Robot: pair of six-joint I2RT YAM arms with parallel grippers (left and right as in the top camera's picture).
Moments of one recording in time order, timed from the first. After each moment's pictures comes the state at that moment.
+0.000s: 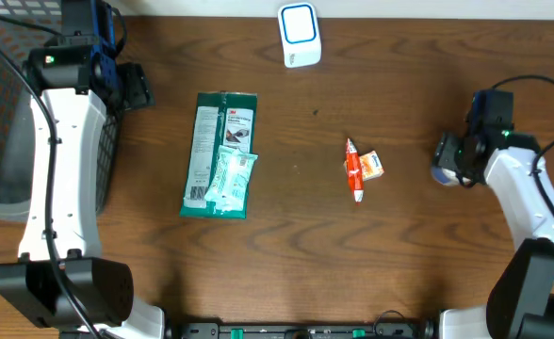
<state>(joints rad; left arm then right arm) 0.06 1.72 1.79 -1.22 -0.17 -0.27 -0.15 1.62 1.05 -0.65 0.19 0.24</state>
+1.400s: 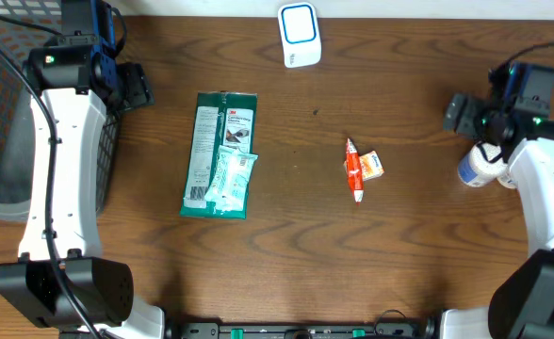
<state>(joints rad) 0.06 1.72 1.79 -1.22 -0.17 -0.27 -0.21 1.60 1.26 -0.61 -0.16 0.12</state>
